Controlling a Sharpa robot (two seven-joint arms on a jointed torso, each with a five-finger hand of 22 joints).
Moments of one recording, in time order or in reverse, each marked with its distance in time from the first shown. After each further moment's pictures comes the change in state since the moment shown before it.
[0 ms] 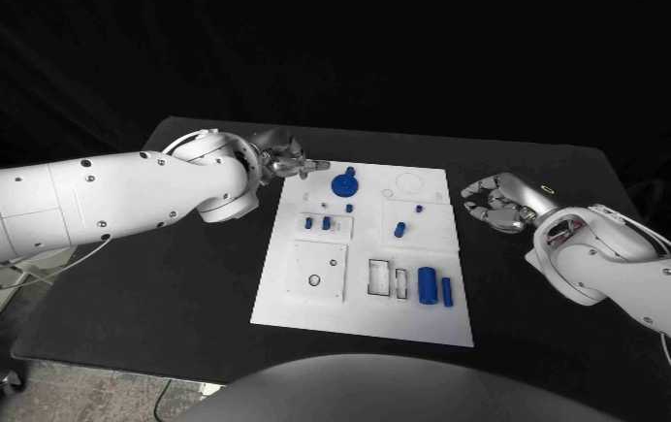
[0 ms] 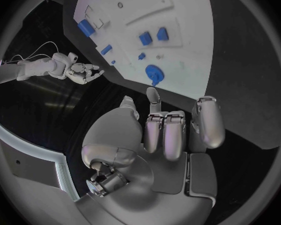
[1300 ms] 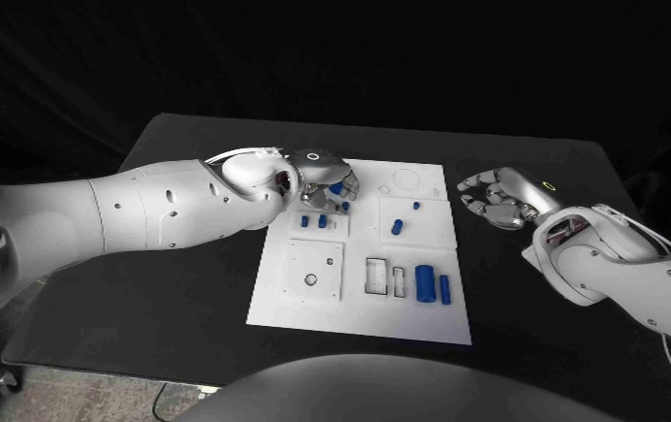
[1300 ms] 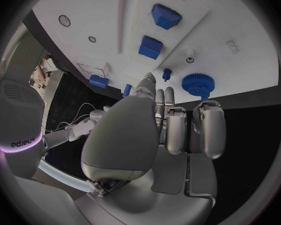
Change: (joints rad) left arm -0.091 0.212 -0.014 -0.248 -0.524 0.056 0.504; left_hand 0.518 -0.170 0.238 0.000 0.064 -0.058 0.023 -0.354 -0.469 -0.639 0.064 -1.057 -0.613 -0.012 0.044 -0.120 0.000 0.015 0.049 0.047 0.092 0.001; right arm 0.002 -0.016 0.000 0.032 0.011 -0.065 0.051; right_hand -0.009 0.001 0.000 0.005 0.014 0.017 -0.003 0.006 0.002 0.000 0.000 0.000 0.000 0.000 0.000 0.000 0.000 0.000 0.000 0.000 0.000 0.001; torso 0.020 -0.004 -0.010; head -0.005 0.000
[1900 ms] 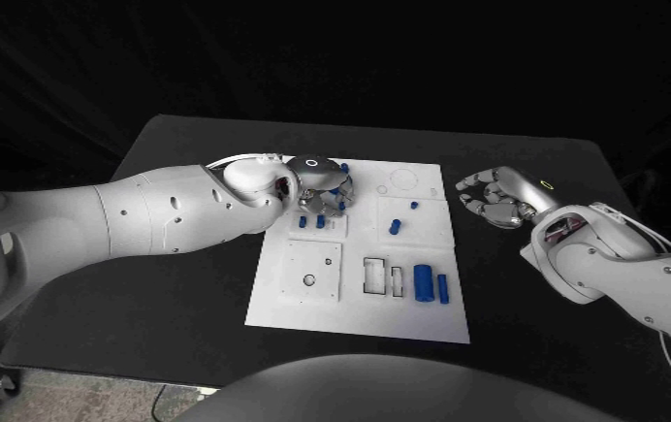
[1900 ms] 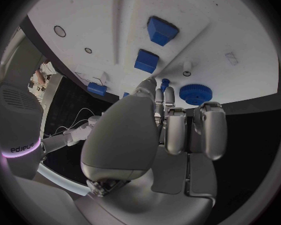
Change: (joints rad) left arm -0.023 0.021 0.001 -0.038 -0.032 0.011 -0.007; left_hand 0.003 -0.024 0.083 -0.003 0.085 0.043 -0.018 -0.029 -0.061 -0.010 0.010 0.016 -0.022 0.000 0.000 0.000 0.001 -0.015 0.004 0.003 0.011 0.000; right arm 0.000 -0.001 0.000 -0.003 0.002 0.002 -0.001; right_hand 0.000 0.000 0.000 0.000 0.006 0.000 0.000 0.000 0.000 0.000 0.000 0.000 0.001 0.000 0.000 0.000 0.000 0.000 0.000 0.000 0.000 0.000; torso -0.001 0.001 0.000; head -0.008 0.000
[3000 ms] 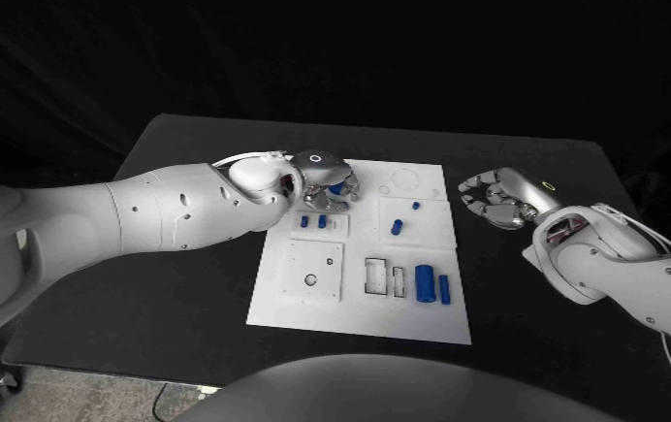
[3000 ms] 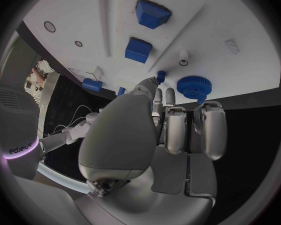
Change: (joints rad) left arm -0.002 0.029 0.001 -0.039 0.019 -0.045 0.000; left_hand -0.048 -0.037 0.116 0.003 0.038 0.024 -0.017 -0.046 -0.059 -0.045 0.002 0.098 0.039 -0.010 0.010 -0.004 0.000 0.000 0.000 0.000 0.000 0.000; right arm 0.000 0.004 0.000 -0.009 0.001 0.010 -0.006; right_hand 0.000 0.000 0.003 -0.003 0.008 0.000 0.000 0.000 -0.001 0.000 0.000 0.000 0.000 0.000 0.000 0.000 0.001 0.000 0.000 0.000 0.000 0.000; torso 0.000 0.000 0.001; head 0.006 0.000
